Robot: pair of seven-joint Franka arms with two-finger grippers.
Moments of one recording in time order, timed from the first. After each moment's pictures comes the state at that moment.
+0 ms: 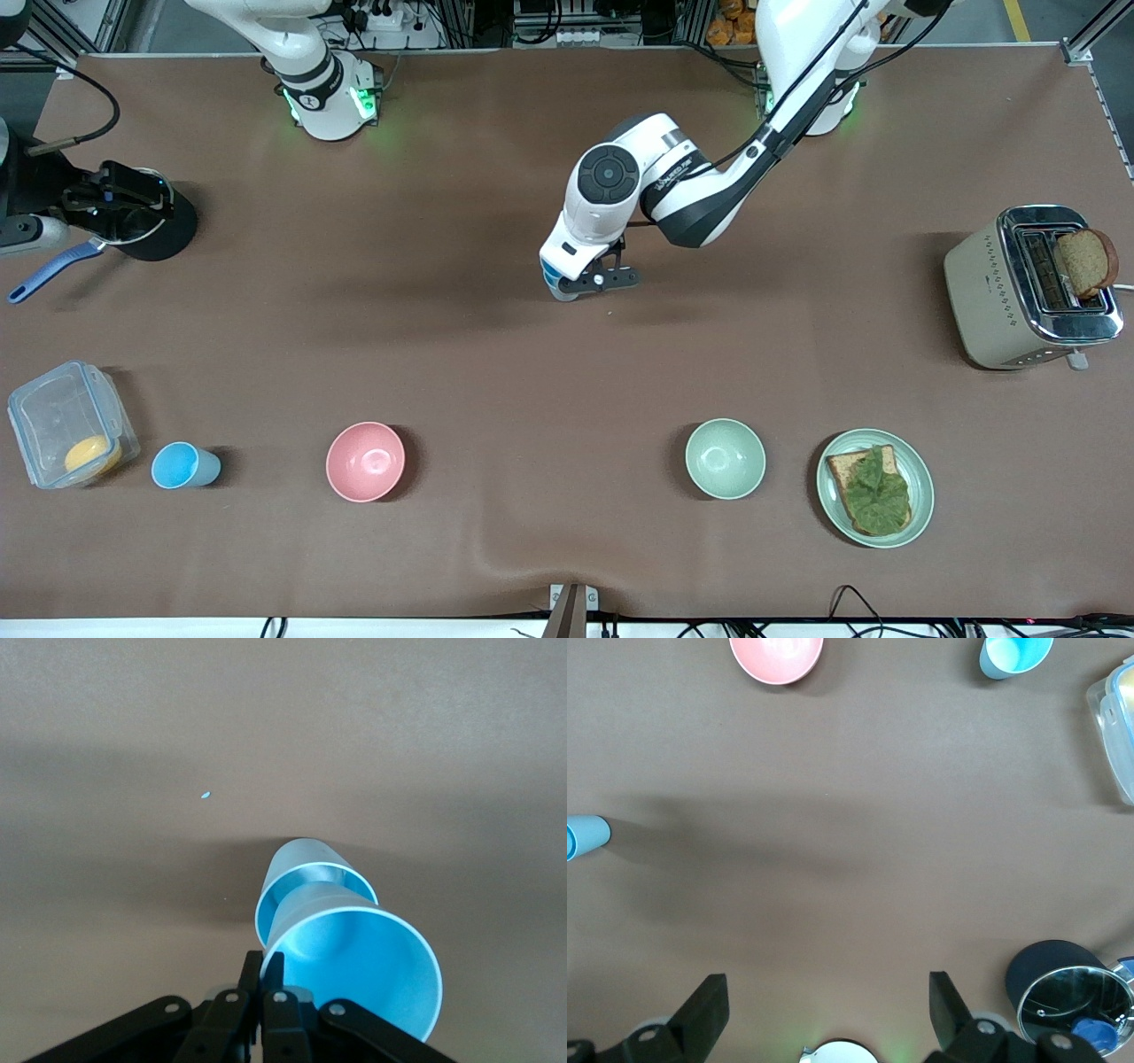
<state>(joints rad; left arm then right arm) -0.36 0.57 -0.54 -1.67 0.10 2.12 -1.03 -0.05 -0.01 -0.01 -1.62 0.10 1.46 -0.18</state>
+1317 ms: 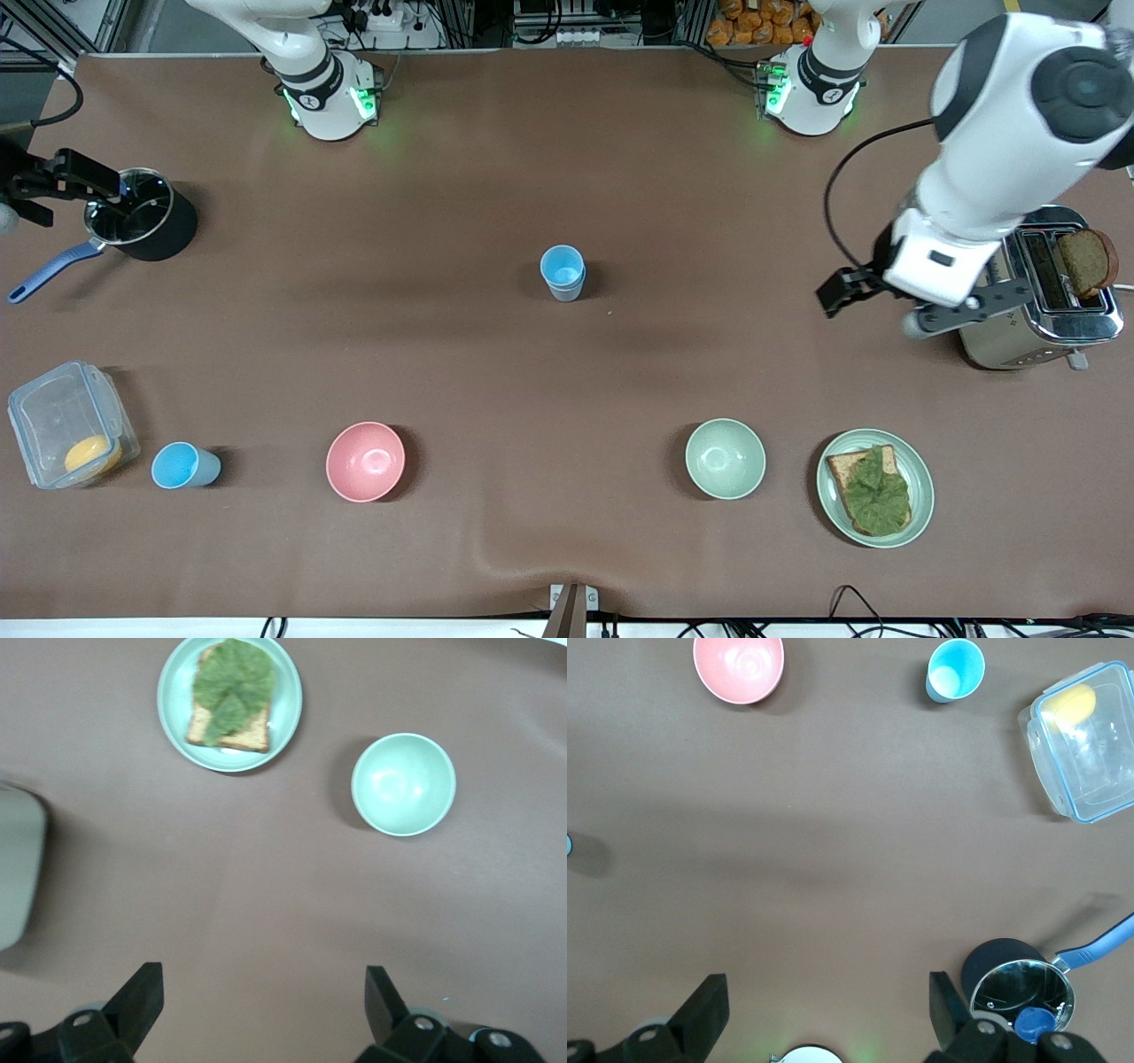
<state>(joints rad) 0.23 0.14 -0.53 -1.62 0.12 1.79 -0.60 -0.06 -0.01 -0.01 -1.55 0.02 1.44 -0.20</state>
